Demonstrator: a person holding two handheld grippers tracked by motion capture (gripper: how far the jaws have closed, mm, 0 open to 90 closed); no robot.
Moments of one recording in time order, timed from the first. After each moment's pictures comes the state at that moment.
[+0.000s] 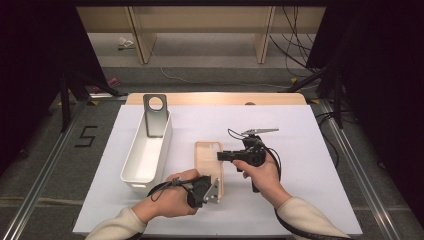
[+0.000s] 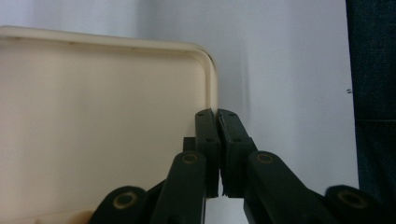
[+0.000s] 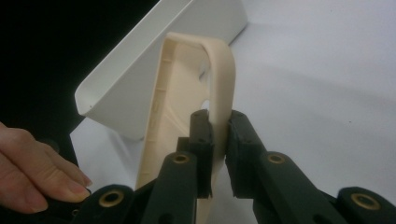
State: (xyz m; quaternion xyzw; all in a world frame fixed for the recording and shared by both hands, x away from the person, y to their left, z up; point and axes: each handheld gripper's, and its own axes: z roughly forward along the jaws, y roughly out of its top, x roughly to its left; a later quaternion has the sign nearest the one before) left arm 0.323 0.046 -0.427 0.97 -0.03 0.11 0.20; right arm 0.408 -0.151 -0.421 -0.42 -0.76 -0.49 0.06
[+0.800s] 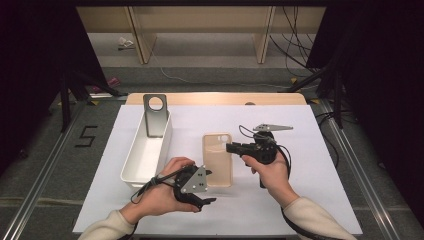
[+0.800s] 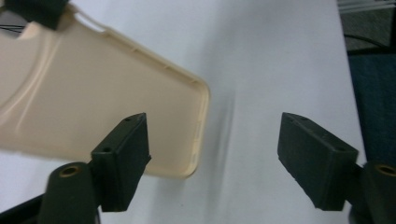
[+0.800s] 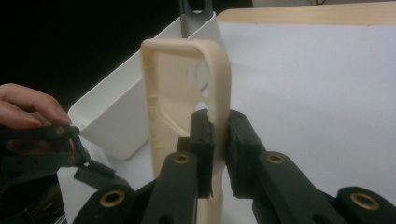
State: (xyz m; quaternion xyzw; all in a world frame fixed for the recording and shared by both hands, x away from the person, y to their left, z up) left arm 0.325 0.076 -0.417 0.91 0.05 0.15 0.39; right arm 0.402 -0.173 -0.399 -0.41 -0.75 -0.52 -0.01
